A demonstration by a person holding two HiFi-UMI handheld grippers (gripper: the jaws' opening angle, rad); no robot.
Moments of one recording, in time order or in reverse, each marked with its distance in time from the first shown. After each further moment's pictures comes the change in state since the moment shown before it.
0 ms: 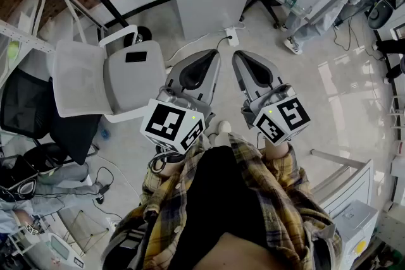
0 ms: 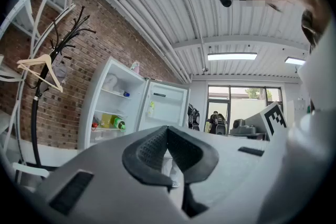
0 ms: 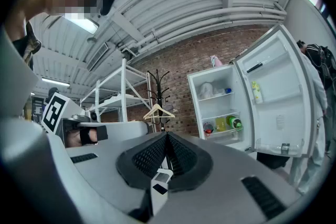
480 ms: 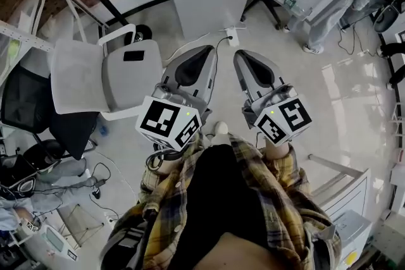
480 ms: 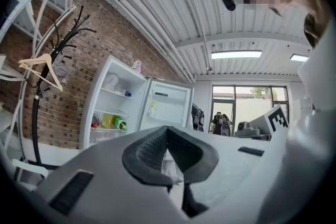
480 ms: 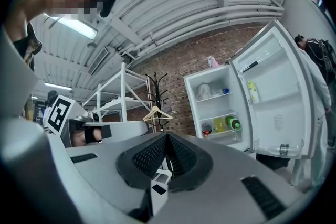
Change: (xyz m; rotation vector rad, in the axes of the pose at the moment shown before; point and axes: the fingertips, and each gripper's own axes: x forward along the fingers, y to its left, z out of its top) left arm 0.045 -0.012 -0.008 -0.006 -0.012 0.050; right arm -0.019 -0.052 0.004 0.015 -0.016 0.033
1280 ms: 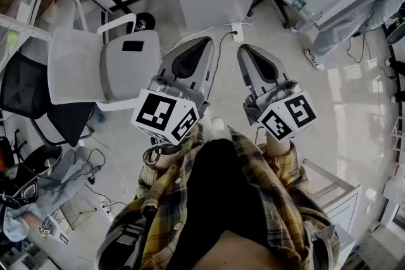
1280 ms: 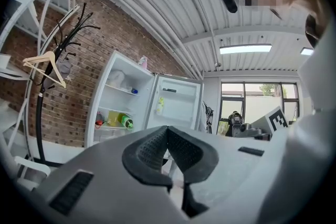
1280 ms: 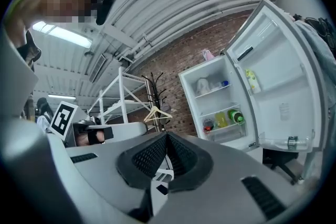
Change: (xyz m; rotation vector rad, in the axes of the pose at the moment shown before) left arm 0.047 0.021 -0.017 -0.008 0.008 0.093; right arm 0.016 -0.057 -0.012 0.080 0.008 0.070
